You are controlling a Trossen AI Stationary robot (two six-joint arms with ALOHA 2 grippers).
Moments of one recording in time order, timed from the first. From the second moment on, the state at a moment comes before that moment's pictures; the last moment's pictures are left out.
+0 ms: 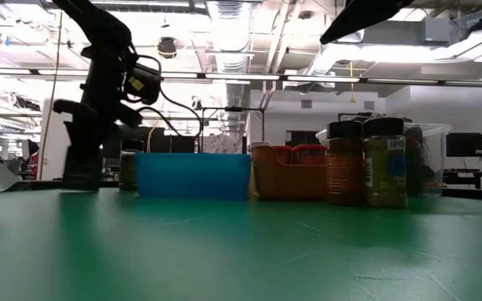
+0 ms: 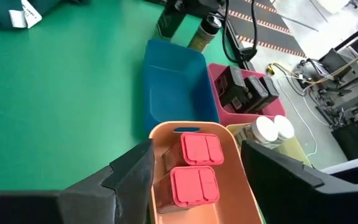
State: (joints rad) left arm 0.69 1.47 0.96 -1.13 -0.08 0.55; right arm 0.31 1.22 1.02 -0.49 0.65 -0.03
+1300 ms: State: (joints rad) left arm 0.58 1.62 1.35 -0.79 0.07 0.58; right arm 0.27 1.22 1.00 -0.48 0.65 -0.01
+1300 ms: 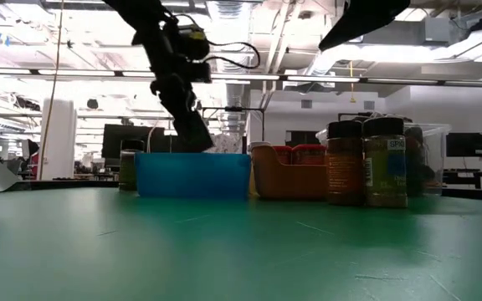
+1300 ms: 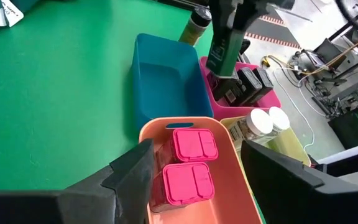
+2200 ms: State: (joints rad) left arm 0.56 1.70 1.40 -0.86 0.00 0.57; right arm 0.28 1.22 1.00 -0.48 0.65 0.00
